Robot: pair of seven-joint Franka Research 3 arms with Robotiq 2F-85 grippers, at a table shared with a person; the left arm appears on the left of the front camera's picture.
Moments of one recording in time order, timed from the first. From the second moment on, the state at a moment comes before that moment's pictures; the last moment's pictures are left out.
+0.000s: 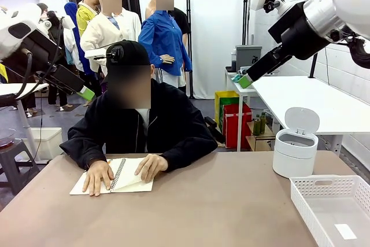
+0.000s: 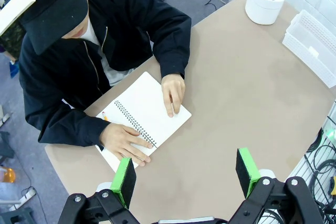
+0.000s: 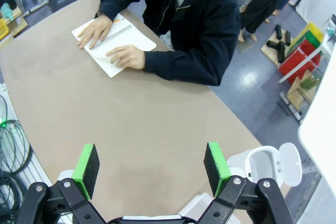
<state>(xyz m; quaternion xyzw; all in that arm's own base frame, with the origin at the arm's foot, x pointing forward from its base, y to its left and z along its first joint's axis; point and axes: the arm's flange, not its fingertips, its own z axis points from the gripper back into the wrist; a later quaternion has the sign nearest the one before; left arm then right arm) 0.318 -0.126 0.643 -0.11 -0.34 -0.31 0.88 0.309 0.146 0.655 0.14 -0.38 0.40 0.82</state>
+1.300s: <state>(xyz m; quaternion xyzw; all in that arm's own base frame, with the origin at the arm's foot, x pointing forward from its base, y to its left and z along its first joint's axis) 0.318 -0.126 0.643 -0.11 -0.34 -0.31 0.88 0.309 0.146 0.655 0.14 -0.38 0.40 0.82</state>
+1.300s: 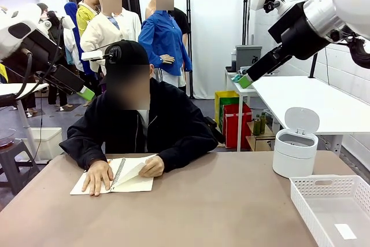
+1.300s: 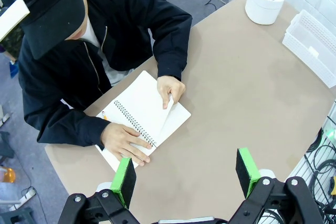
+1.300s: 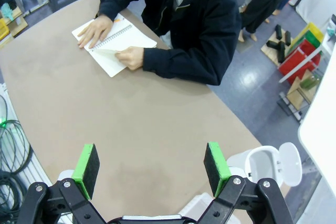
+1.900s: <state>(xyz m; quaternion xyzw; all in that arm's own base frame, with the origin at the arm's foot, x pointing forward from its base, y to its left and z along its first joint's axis) 0.318 -0.126 0.643 -0.11 -0.34 -0.31 0.88 0.309 0.146 0.655 0.14 -0.38 0.40 0.82</state>
